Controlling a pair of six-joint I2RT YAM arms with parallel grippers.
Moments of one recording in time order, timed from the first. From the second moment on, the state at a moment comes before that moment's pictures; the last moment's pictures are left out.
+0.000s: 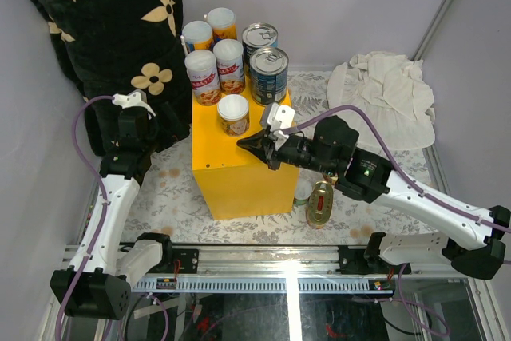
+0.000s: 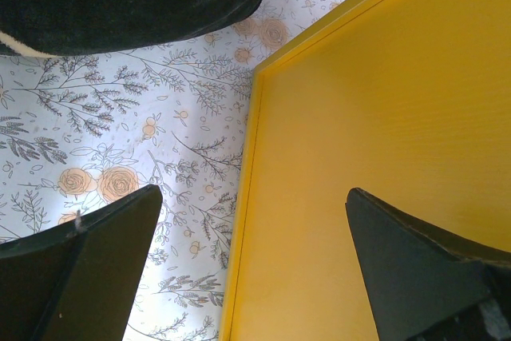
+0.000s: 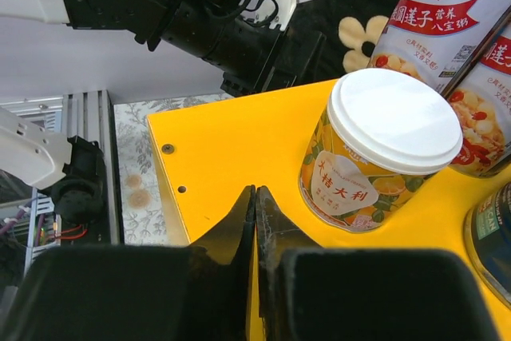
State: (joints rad) left arm -0.05 0.97 0.95 -0.53 0.03 -0.53; right arm 1.08 1.16 1.26 -0.12 -0.16 -0.16
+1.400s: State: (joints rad) left arm -0.05 0.97 0.95 -0.53 0.03 -0.52; right arm 0.89 1.35 1.31 -0.01 -0.37 0.01
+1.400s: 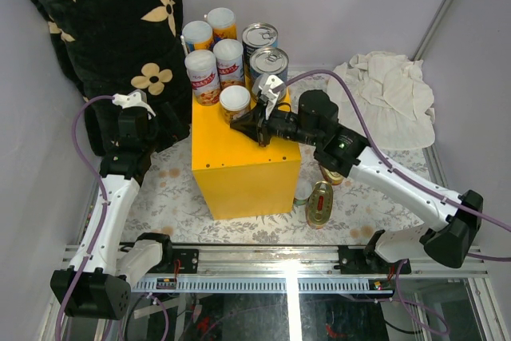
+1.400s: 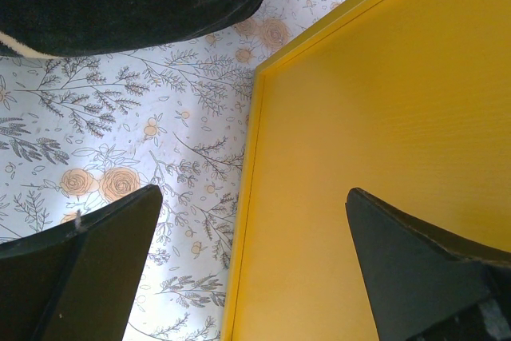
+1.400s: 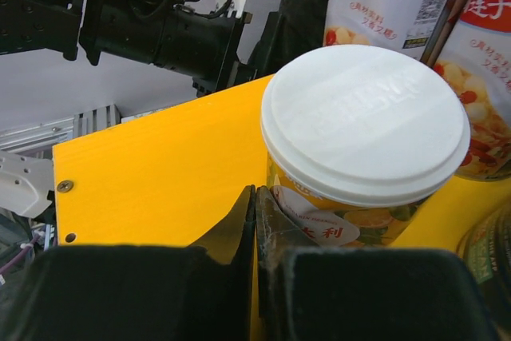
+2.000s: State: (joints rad) left arm -0.05 0.97 0.95 -0.53 0.03 -0.51; right arm 0.85 1.17 1.24 -0.01 -0.49 0.06
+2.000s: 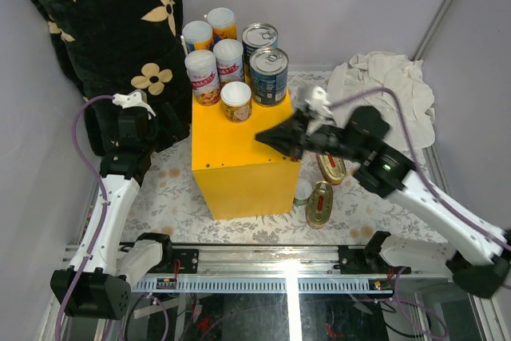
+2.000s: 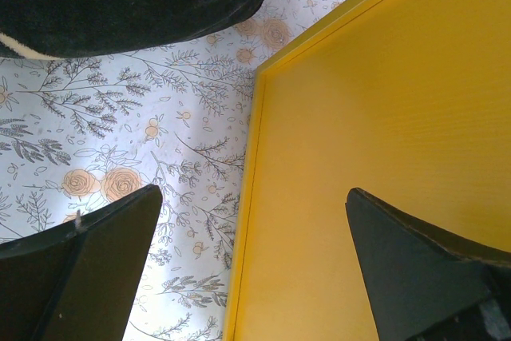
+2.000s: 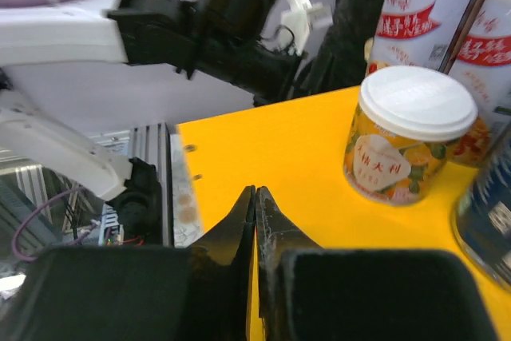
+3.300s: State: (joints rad) left arm -0.05 0.97 0.95 -0.53 0.02 -0.51; right arm 0.85 0.87 0.65 -0.54 0.35 0.52
